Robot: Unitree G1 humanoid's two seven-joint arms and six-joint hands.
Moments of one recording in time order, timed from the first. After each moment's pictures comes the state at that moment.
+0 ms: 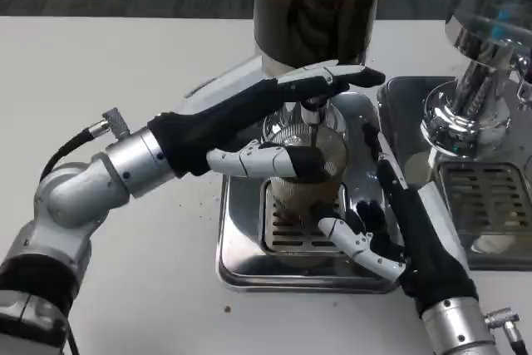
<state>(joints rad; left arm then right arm) -0.70 0.37 -0.18 1.02 0.04 -1.13 -0.66 0.07 -0.12 0.20 0.22 -0.32 -0.36 -0.16</state>
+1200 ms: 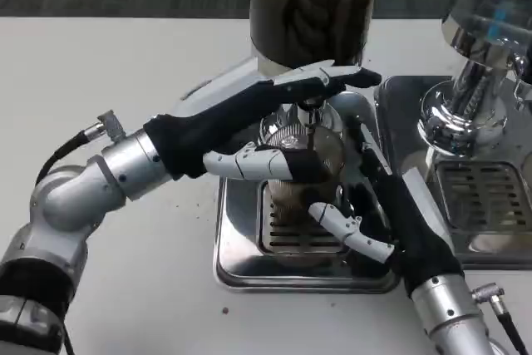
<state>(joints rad) -0.68 0.38 -0.18 0.99 0.04 -1.12 -0.65 -0.04 -0.12 0.19 0.33 -0.28 -0.36 -0.10</state>
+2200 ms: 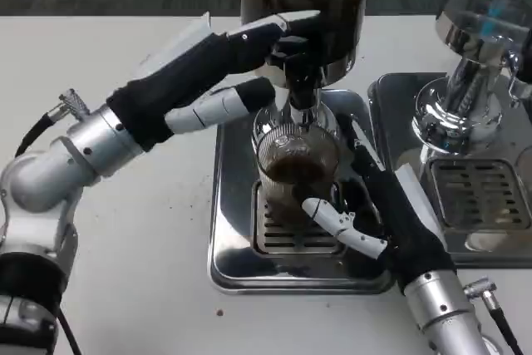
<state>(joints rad) -0.67 0.38 -0.05 0.89 -0.21 -0.93 -0.82 -0.06 -0.09 0.19 0.35 -0.28 -0.37 -0.09</state>
